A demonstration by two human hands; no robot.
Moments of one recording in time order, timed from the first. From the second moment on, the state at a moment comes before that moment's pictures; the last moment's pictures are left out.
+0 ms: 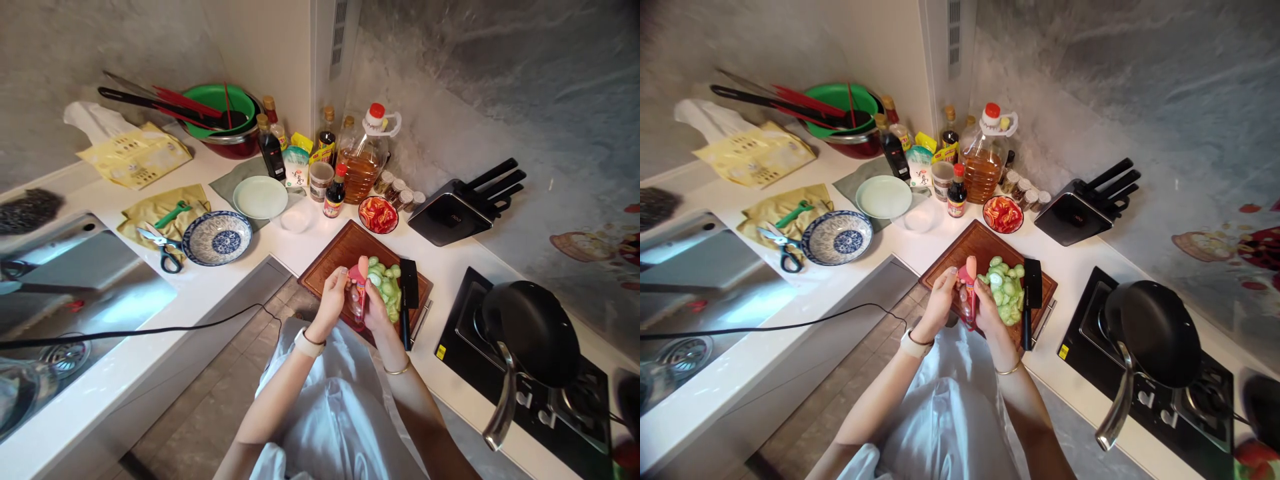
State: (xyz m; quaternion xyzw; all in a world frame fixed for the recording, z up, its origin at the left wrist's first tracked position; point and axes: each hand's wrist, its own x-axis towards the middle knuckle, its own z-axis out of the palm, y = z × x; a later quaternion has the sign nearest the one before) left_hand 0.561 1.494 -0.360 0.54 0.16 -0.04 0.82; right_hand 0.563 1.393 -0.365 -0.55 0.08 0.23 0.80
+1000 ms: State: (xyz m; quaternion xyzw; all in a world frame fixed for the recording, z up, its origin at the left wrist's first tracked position) left_hand 0.547 1.482 -0.370 0.75 0.14 -0.05 0.64; right_hand 0.575 1.393 -0.371 -0.57 0.16 0.05 0.80
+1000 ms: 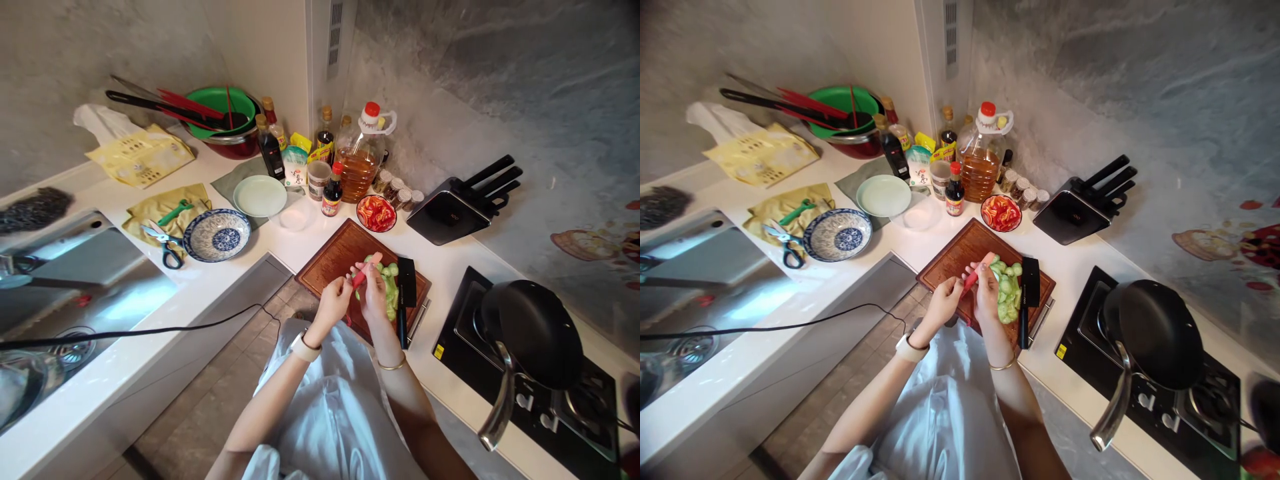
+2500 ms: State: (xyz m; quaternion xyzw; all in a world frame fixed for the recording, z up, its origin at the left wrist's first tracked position) left_hand 0.516 1.533 -0.369 0.44 0.25 0.09 0.86; right_hand 0.645 1.340 -0.328 -0.50 0.10 0.09 0.85
